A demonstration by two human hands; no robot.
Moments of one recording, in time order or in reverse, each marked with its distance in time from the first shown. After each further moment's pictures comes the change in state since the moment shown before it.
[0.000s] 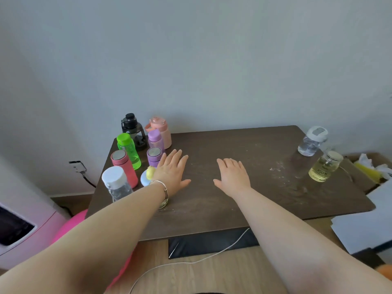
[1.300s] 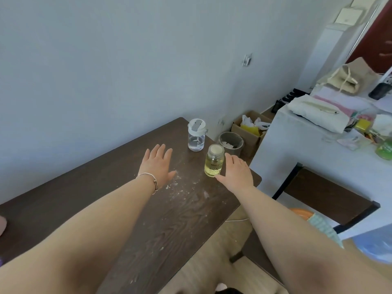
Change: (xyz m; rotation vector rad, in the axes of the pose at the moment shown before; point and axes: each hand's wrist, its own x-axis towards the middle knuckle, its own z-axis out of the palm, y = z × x) left_hand 0.312 0.322 0.021 -0.042 -0.071 0.458; right_hand -0.023 0.387 -0.016 0.142 0.040 0.783
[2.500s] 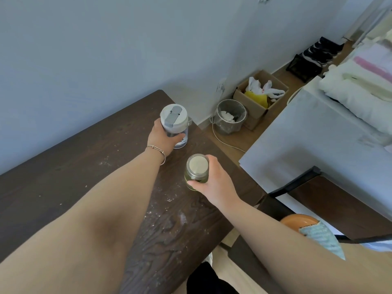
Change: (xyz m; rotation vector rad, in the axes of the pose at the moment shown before) left_hand 0.248 0.075 0.087 -1.058 -0.011 -0.475; right_hand 0.128 0.041 0.063 0.468 -0.139 -0.098
